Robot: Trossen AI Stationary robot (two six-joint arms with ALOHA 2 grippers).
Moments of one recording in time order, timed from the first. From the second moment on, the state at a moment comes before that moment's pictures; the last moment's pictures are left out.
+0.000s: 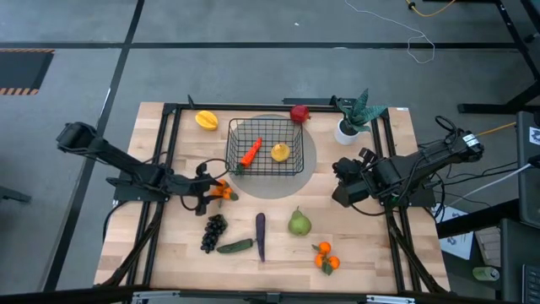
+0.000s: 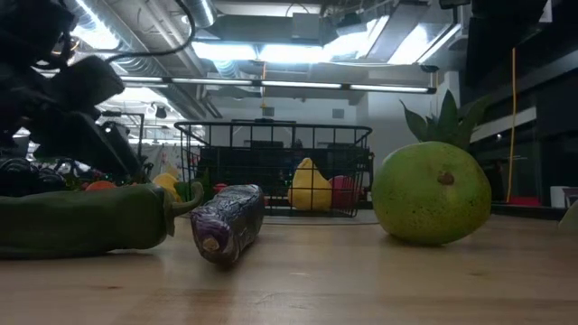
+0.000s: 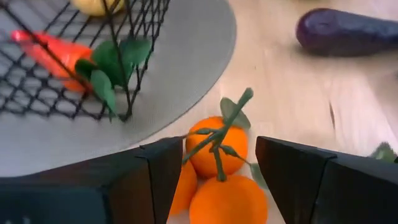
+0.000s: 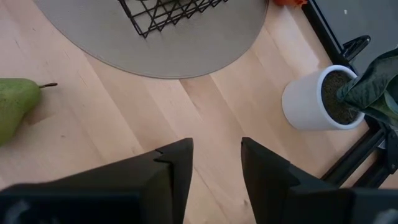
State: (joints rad) left arm -0.33 0.87 0.07 0.29 -0.41 -0.22; right arm 0.39 1.30 1.17 -1.34 0.54 0.89
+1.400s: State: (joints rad) left arm -0.33 1.02 0.07 0.47 -0.50 -0.25; right arm 0.39 1.30 1.17 -1.33 0.55 0.89
